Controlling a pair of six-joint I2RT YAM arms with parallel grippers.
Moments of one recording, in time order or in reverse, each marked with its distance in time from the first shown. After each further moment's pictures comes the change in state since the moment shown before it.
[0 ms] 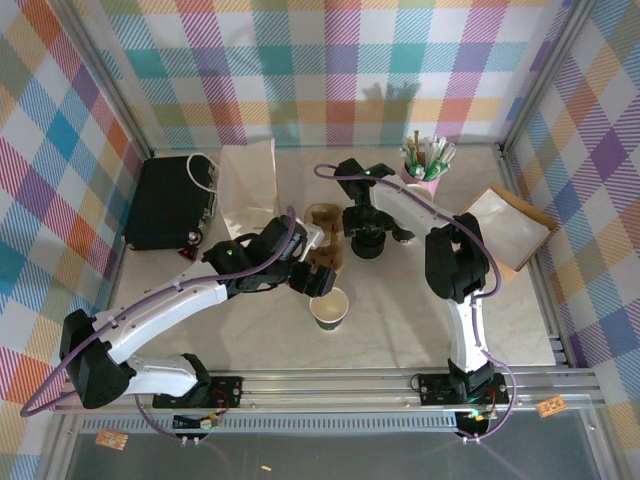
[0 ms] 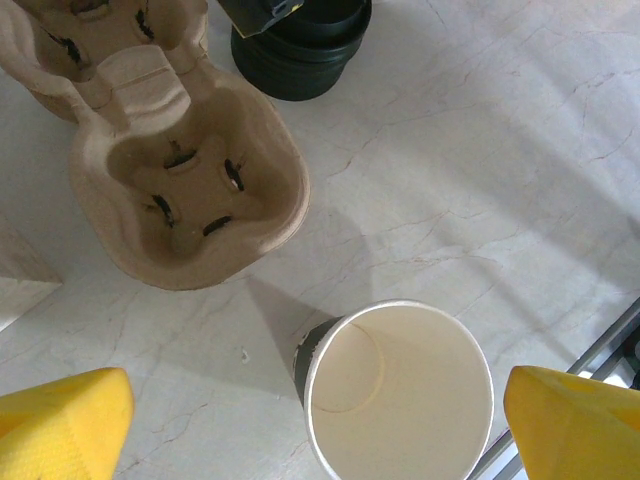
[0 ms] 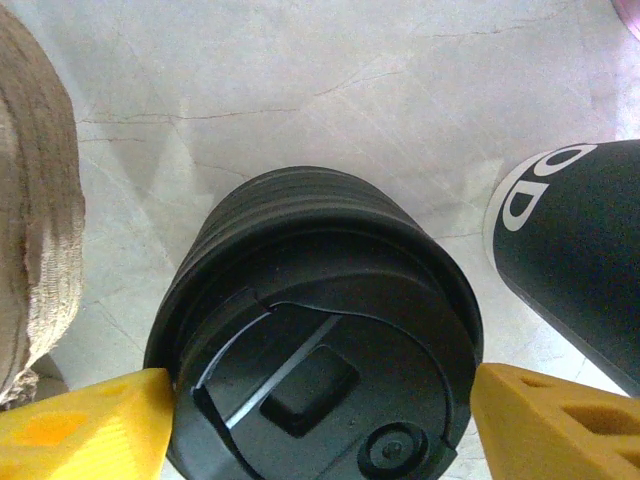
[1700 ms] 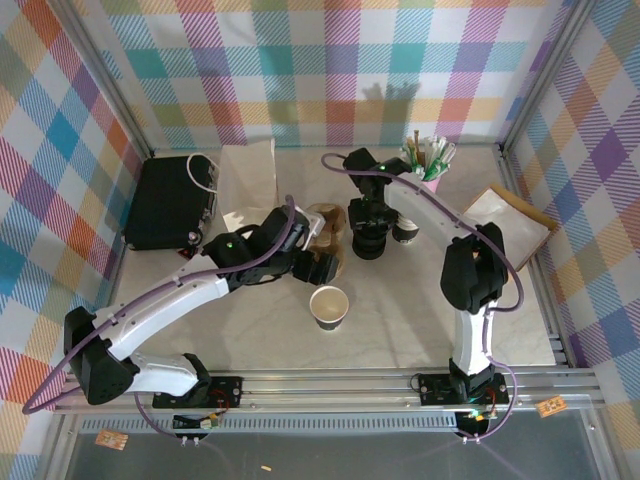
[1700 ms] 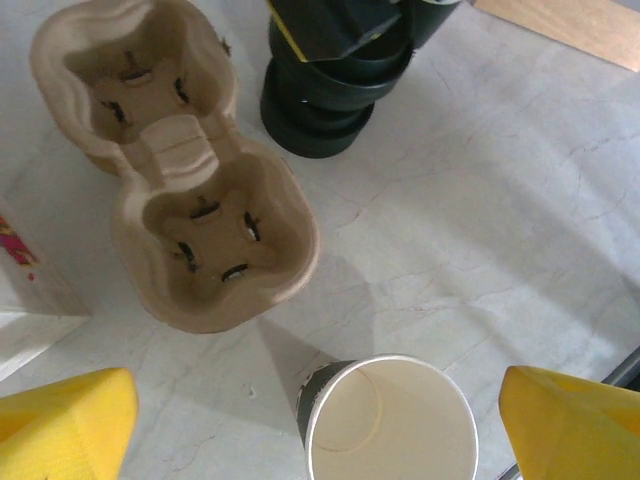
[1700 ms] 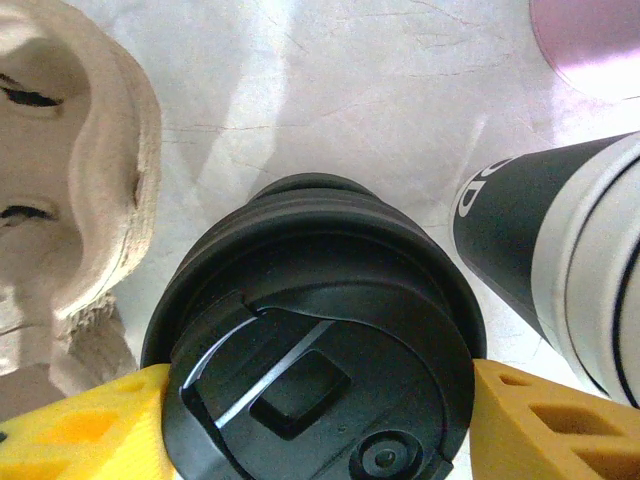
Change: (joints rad) left arm 0.000 0.029 0.105 -0.028 -0.073 -0.038; right arm -0.012 -0.154 -0.038 0.003 -0.035 -0.051
